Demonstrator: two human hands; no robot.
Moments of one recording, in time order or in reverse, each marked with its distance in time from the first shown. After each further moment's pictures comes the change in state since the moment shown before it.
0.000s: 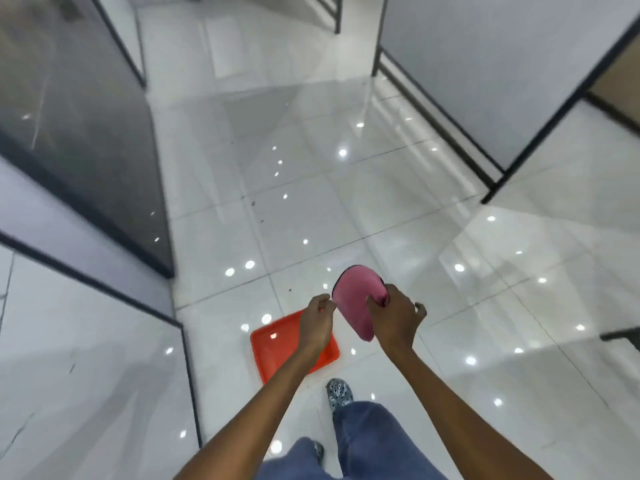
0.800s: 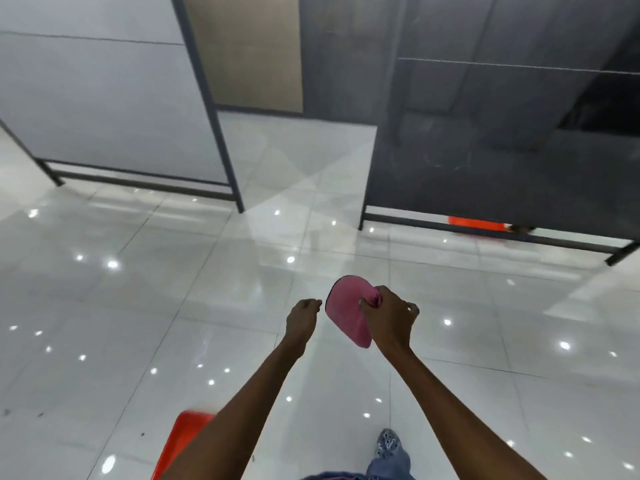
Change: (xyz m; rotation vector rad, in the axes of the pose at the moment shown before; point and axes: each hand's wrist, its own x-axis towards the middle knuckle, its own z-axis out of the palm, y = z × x) left_hand -0.177 -0.016 0.268 0.477 -0.821 0.201; right_hand -0.200 0.260 -0.197 0.157 0.623 0.729
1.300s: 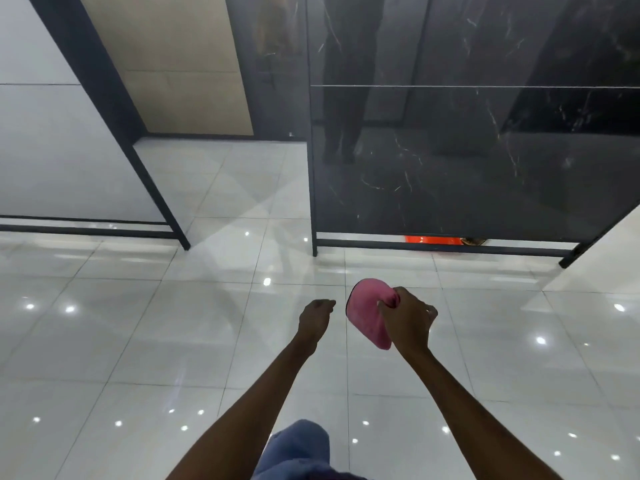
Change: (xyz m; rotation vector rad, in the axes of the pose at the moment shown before) left_hand 0.099 0.132 0.259 0.083 -0.159 0.033; right_hand 0.225 0.156 -0.124 -0.016 0.147 0.089
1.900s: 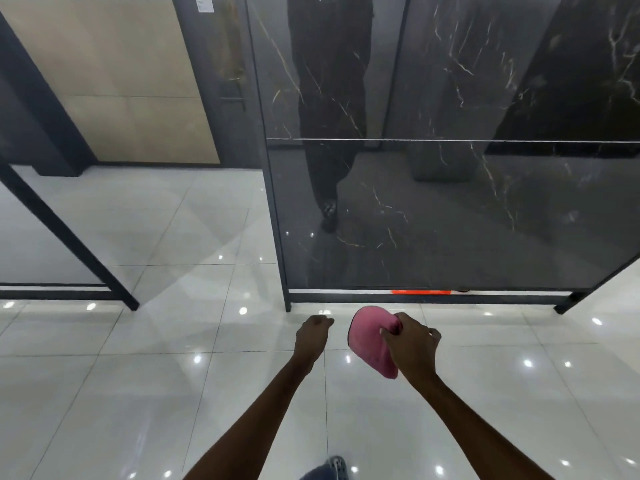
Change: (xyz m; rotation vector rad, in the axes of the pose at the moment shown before) left_hand 0.267 0.195 0.083 0.119 -0.005 0.098; right_hand 0.321 -0.013 0.034 -0.157 -0.041 0.017
